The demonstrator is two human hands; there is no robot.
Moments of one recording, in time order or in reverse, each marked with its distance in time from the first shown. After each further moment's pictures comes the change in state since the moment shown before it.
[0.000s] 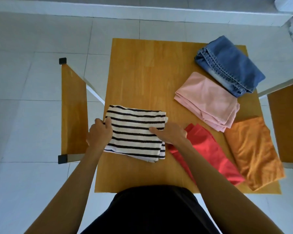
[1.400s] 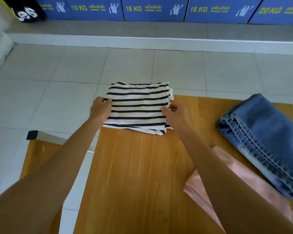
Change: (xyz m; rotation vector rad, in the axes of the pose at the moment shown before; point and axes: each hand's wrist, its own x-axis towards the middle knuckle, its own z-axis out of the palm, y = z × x) left_hand 0.291 0.226 -0.055 -0.452 0.115 0.021; right_hand 0.289 -0.110 -0.167 0.901 0.175 -0.179
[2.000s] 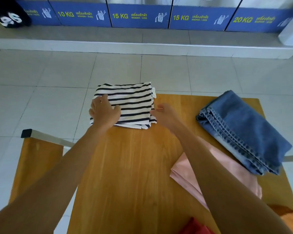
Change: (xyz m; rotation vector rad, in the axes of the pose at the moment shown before) left_hand -0.089 0.042 0.006 0.314 0.047 0.247; right_hand -0.044 -0.020 -0.033 -0.199 -0.172 -0.029
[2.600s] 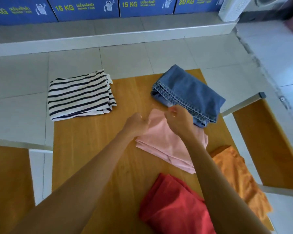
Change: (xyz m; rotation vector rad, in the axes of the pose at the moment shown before) left_hand -0.171 0.111 0.080 -0.019 -0.732 0.197; right_hand -0.150 0.096 -0.100 -0.235 0.525 0.148
